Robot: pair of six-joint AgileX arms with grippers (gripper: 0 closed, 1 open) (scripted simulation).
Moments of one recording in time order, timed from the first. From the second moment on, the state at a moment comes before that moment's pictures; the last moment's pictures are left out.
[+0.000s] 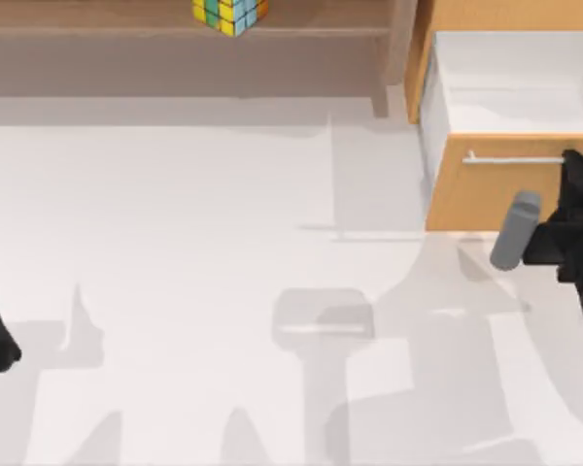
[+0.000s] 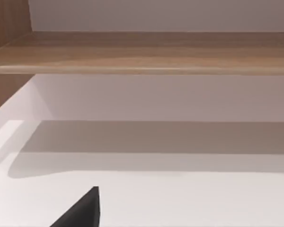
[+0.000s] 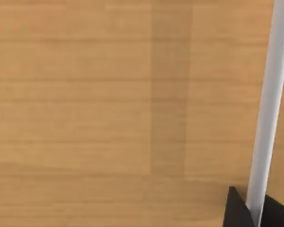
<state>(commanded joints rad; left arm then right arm) 0.00 0.00 0.00 0.00 0.00 0.00 0.29 2.02 0.39 1.62 0.32 -1.55</state>
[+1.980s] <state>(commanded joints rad) 0.00 0.00 0.00 0.00 0.00 0.00 0.19 2.21 0.90 1.31 0.22 -1.55</state>
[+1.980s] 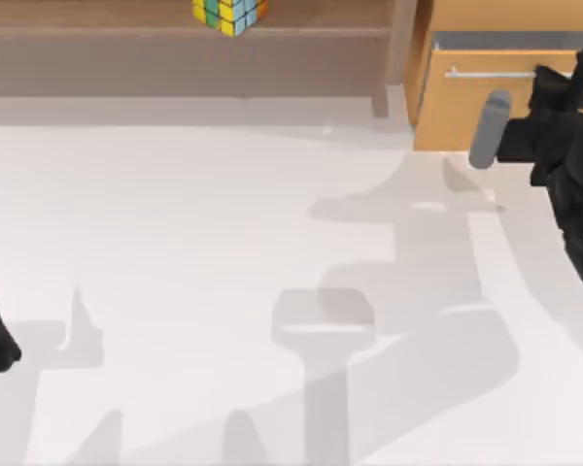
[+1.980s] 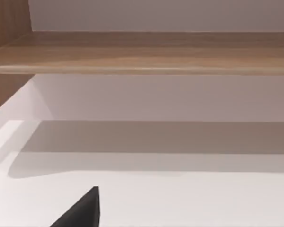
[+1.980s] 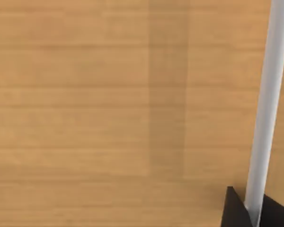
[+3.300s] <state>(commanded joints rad) 0.00 0.00 0.00 0.00 0.00 0.00 0.16 2.30 1.10 1.19 0.20 -1.55</state>
